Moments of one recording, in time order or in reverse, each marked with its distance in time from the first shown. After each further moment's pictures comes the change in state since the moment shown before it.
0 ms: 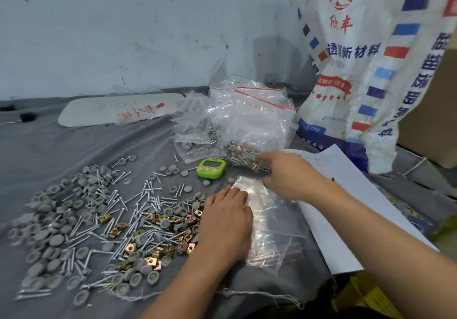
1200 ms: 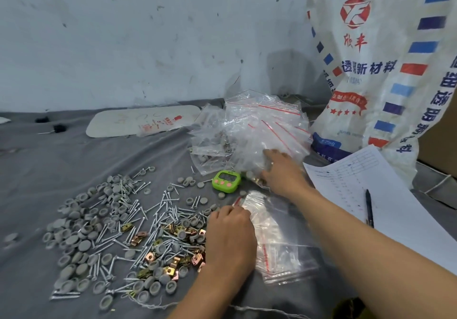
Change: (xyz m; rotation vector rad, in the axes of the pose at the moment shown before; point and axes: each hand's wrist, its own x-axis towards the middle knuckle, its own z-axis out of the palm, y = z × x) left_hand -0.010 0.006 -0.025 0.122 0.074 -0.117; right_hand 0.058 -0.009 0.025 0.188 0.108 0.152
